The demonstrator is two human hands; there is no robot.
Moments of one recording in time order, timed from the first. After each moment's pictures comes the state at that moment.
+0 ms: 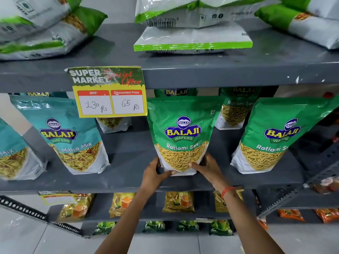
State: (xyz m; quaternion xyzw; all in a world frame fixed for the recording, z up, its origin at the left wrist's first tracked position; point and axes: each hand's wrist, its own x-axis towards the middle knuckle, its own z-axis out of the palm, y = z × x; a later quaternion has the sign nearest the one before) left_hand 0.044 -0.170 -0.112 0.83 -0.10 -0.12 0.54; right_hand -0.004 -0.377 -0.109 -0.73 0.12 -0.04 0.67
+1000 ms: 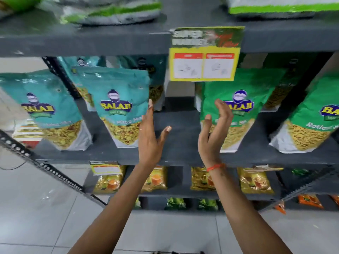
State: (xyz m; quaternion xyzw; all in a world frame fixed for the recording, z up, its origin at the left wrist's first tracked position) left_hand 0.043 -0.040 -0.027 0.82 -0.21 0.24 0.48; right_hand 0.009 -0.189 -0.020 -0.71 0.05 -0.53 0.45
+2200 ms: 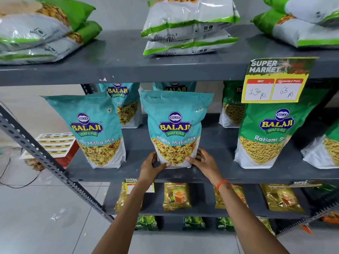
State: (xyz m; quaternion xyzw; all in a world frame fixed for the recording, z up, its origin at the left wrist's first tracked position) left_hand 0.112 0.102 -0.112 0.79 -0.04 -0.11 0.60; right_hand 0.065 -0.114 -0.114 -0.72 0.09 -0.03 0.69
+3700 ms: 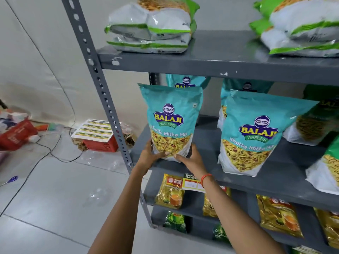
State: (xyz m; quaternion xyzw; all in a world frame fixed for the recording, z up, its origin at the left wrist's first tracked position) left_hand 0.151 0.309 -0.075 0.80 0.03 -0.05 0.59; right_hand 0.137 0.130 -0.102 -0.76 0.04 -0.01 0.65
